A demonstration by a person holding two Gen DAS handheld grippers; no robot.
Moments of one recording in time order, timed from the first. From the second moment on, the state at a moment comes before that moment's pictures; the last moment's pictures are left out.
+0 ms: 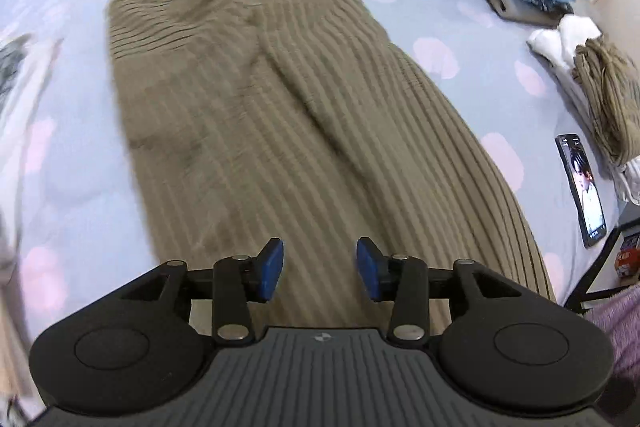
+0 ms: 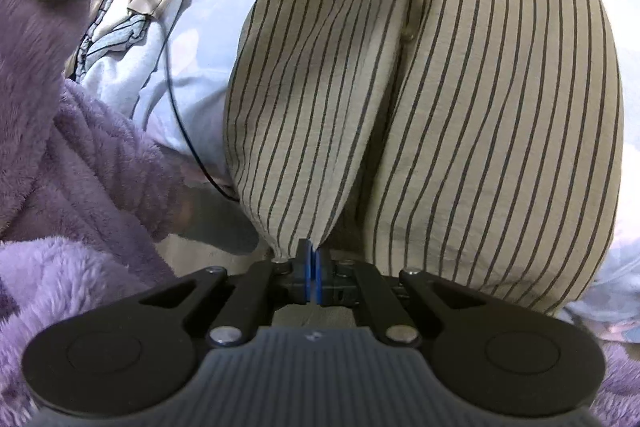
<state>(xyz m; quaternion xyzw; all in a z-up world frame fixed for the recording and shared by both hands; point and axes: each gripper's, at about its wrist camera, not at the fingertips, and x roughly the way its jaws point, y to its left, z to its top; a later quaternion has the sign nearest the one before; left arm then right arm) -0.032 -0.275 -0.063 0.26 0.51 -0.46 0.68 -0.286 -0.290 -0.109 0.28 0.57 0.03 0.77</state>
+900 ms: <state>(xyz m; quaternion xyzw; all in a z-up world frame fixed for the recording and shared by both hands) -0.064 -0.116 -0.094 0.16 0.57 -0.40 0.70 -0.261 -0.307 -0.080 0.22 0.52 -0.07 0.82</state>
